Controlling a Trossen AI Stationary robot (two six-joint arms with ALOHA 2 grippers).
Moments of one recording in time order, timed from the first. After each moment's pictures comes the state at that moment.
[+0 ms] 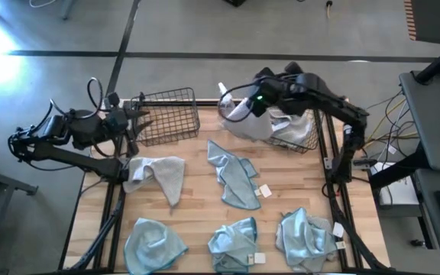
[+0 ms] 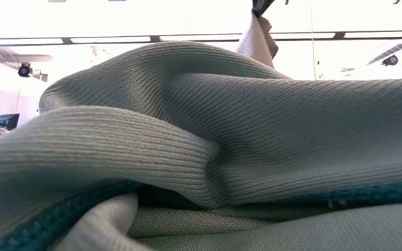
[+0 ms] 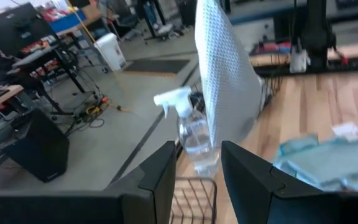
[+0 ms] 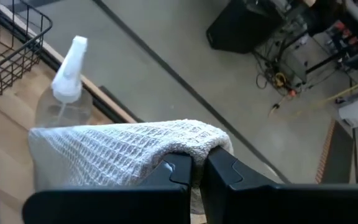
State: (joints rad) left arm -0.09 0.71 1.16 -0.76 -0.62 0.14; right arm -0.21 1.82 2.36 -1.57 0.82 0.32
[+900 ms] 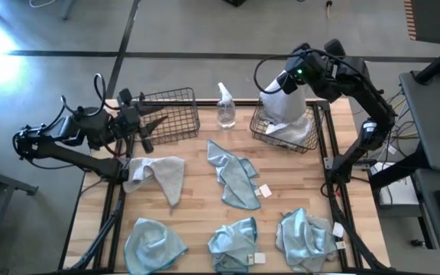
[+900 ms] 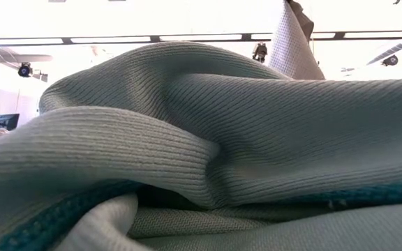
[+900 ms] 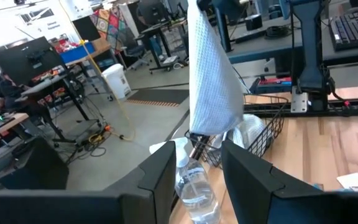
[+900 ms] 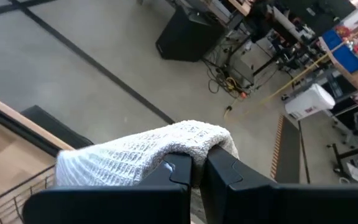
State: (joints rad) left arm -0.09 0.85 1.19 -0.50 -0.62 0.22; right arm -0.35 1.65 2.34 -1.57 0.93 0.16
